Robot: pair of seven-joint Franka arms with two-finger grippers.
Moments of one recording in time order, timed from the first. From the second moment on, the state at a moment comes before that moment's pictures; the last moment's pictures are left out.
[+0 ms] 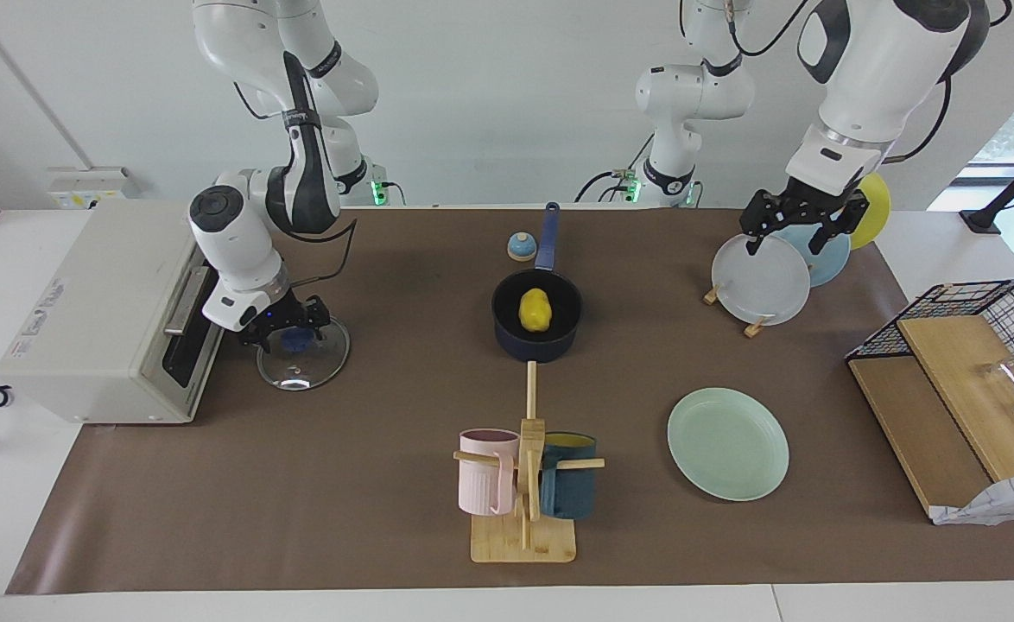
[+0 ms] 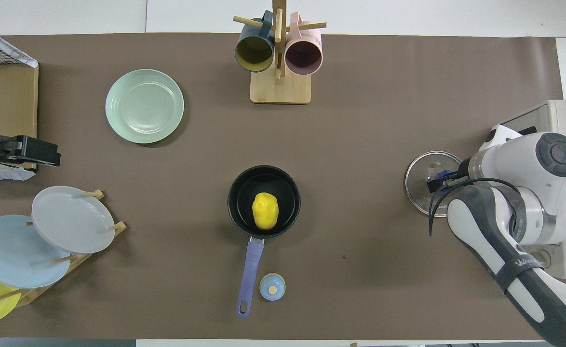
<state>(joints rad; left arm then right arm) -0.14 -0.06 0.00 -1.59 0.02 1.51 -0.03 -0.02 0.09 0.00 -2.27 -0.01 2.35 -0.28</state>
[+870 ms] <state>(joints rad) -0.10 -0.06 -0.04 -1.61 0.02 1.49 -0.03 -0.01 0.09 0.00 -2.28 -0.01 2.35 -0.28</state>
